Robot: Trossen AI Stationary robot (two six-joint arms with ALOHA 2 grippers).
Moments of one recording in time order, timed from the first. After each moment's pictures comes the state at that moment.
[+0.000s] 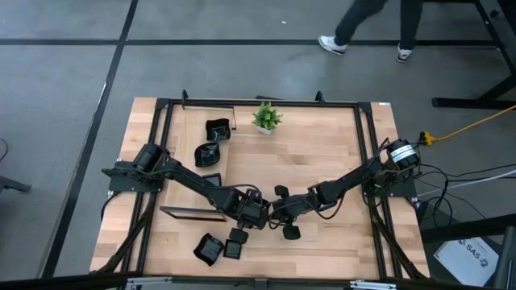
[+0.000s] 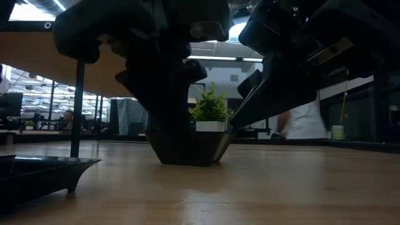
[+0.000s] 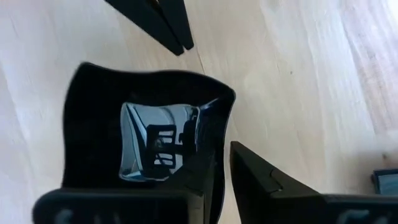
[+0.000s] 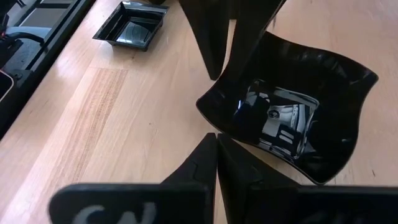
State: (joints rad) left arm -0.36 2.01 1.44 -0.62 -0.09 -0.06; right arm 0.37 1.79 0.83 0.34 0.09 0.20
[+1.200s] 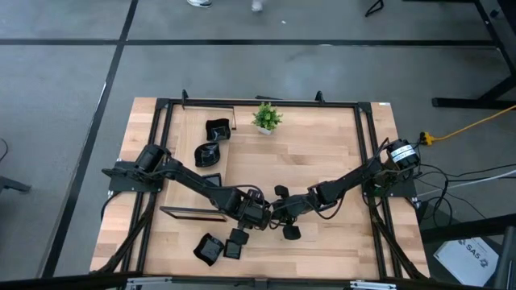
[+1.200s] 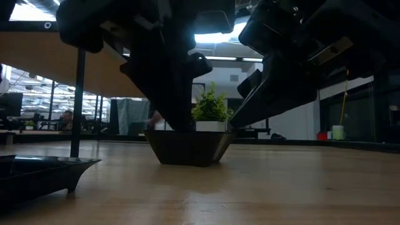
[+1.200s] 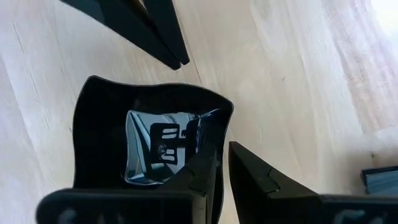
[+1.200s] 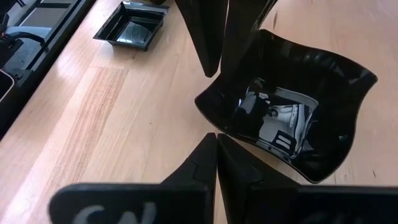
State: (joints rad) left arm -0.36 2.03 1.50 -0.68 -0.09 -0.04; right arm 0.37 1.79 0.83 0.34 0.09 0.20
